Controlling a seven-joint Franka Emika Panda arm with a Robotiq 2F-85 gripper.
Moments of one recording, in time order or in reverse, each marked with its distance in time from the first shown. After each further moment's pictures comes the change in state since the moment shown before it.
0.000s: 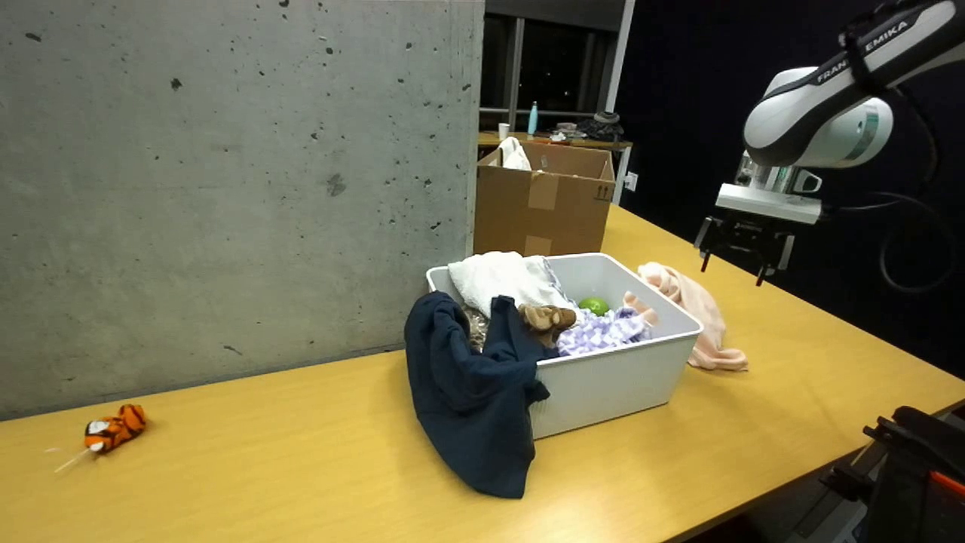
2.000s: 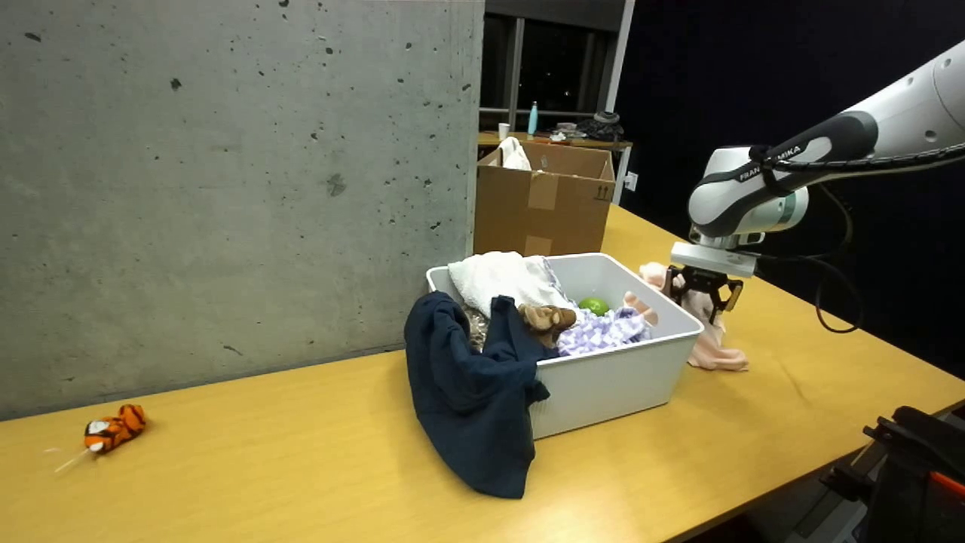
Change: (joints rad) arm -0.020 0.420 -0.010 0.442 -0.003 -0.035 0.060
